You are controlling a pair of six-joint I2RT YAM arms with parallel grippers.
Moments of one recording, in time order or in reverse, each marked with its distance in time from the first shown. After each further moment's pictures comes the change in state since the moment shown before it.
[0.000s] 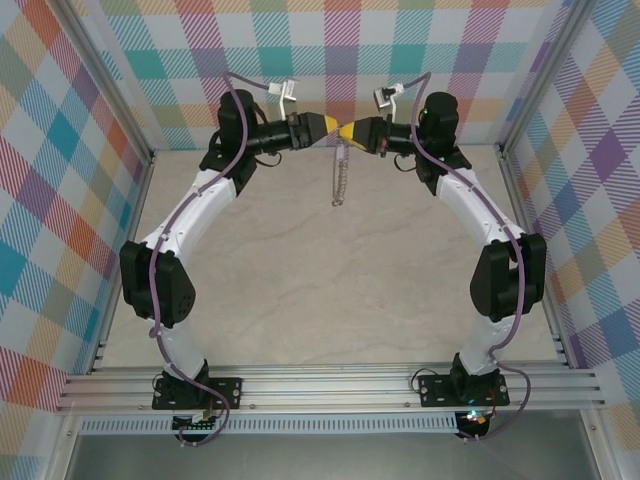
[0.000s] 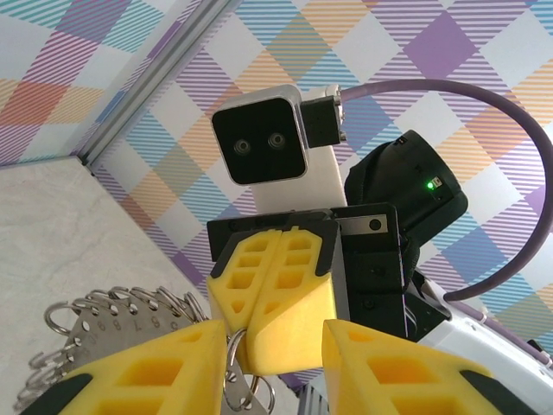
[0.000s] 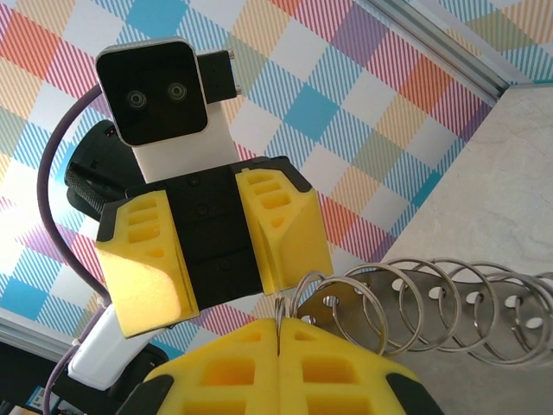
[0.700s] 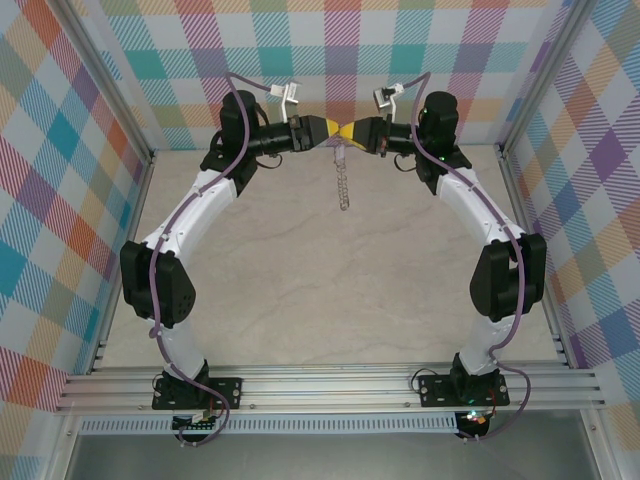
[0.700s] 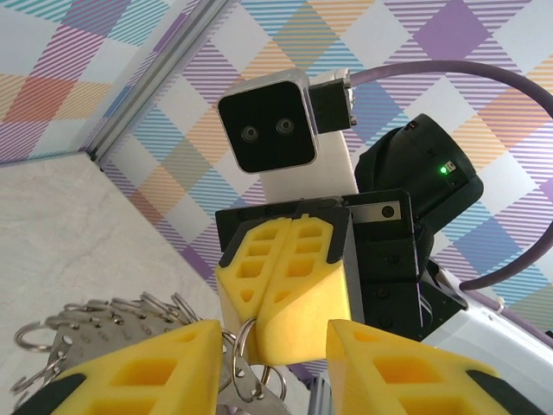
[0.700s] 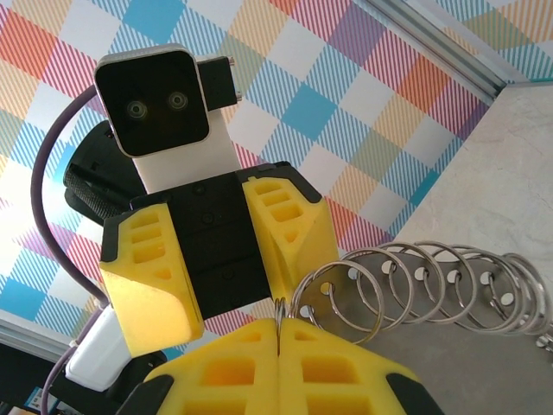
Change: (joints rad) left arm -0.002 0.000 0.000 -0.038 -0.004 0.055; right arm 0.002 0.002 0.007 -0.024 0.000 -0.016
